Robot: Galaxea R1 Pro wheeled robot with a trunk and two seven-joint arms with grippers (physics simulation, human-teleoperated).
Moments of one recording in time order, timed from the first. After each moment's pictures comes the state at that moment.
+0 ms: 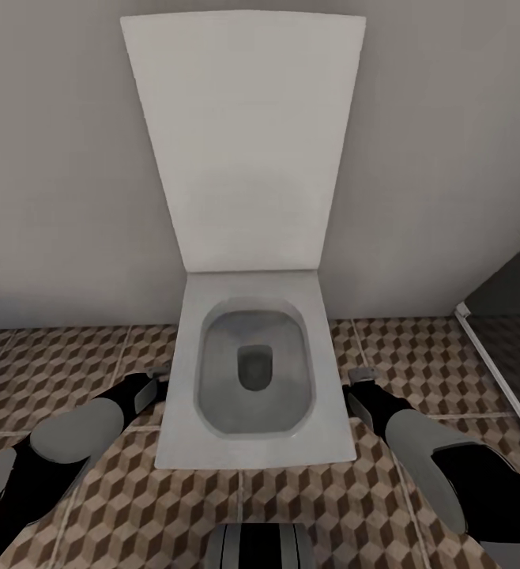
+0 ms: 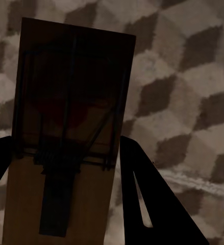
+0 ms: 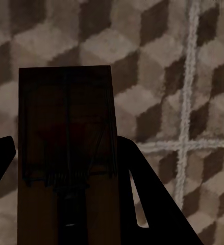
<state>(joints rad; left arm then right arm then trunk) -1.10 0.03 -2.16 0.06 2.35 0.32 0.17 -1.04 0.00 0.18 -0.11 -0.06 0.33 -0.18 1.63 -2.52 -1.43</state>
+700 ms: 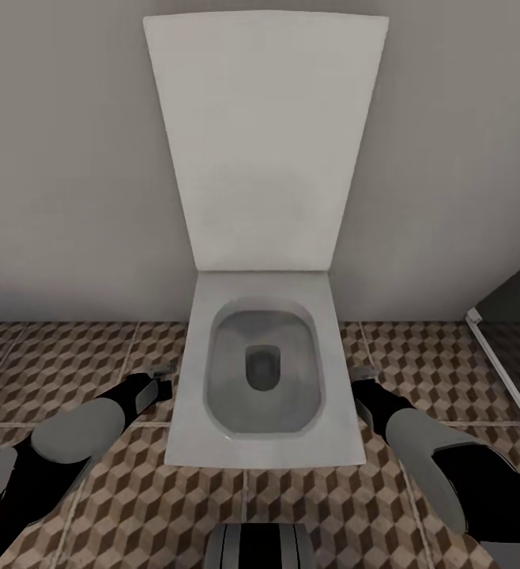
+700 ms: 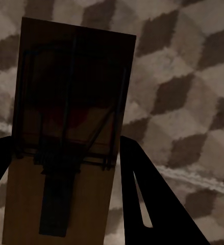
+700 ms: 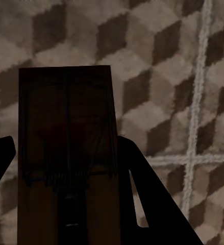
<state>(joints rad) -1.10 0.03 -2.16 0.05 2.35 0.31 0.17 -1.04 0.00 0.18 -0.12 -0.06 0.33 -0.19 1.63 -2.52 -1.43</state>
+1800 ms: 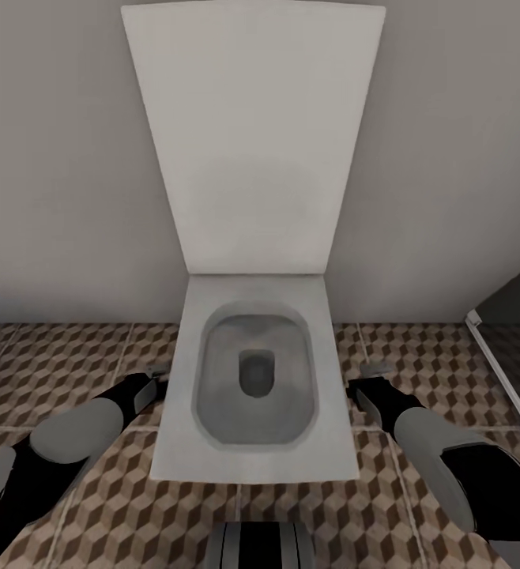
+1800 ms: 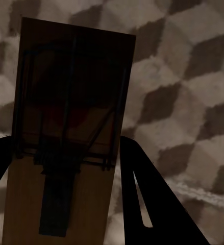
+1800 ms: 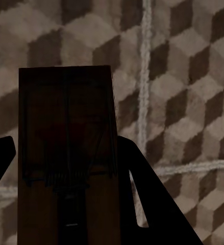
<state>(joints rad) -1.10 0.04 -2.16 0.05 2.35 0.31 0.17 -1.04 -0.04 0.18 -0.14 -0.06 0.34 -0.26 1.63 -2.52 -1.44</state>
